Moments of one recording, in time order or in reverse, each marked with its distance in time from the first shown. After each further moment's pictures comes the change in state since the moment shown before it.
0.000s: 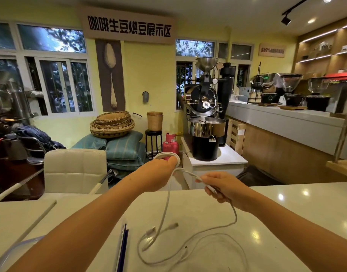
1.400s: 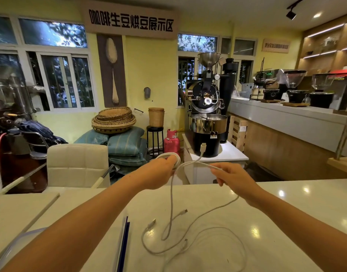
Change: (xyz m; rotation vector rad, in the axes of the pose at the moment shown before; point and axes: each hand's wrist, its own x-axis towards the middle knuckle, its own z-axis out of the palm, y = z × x) left_hand -0.003 0.000 0.013 -0.246 -0.036 -0.044; right_hand -0.009 0.004 -0.006 -0.274 0.283 -0.208
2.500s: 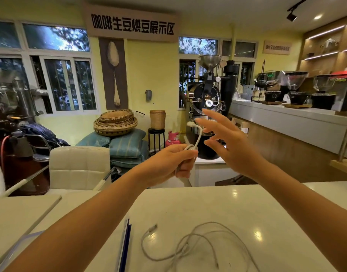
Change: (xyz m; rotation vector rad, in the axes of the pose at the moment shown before) left_hand -0.015 0.044 -0.040 -1.280 -0.117 0.030; right_hand 0.014 -0.068 -0.021 -0.414 0.204 -0.817
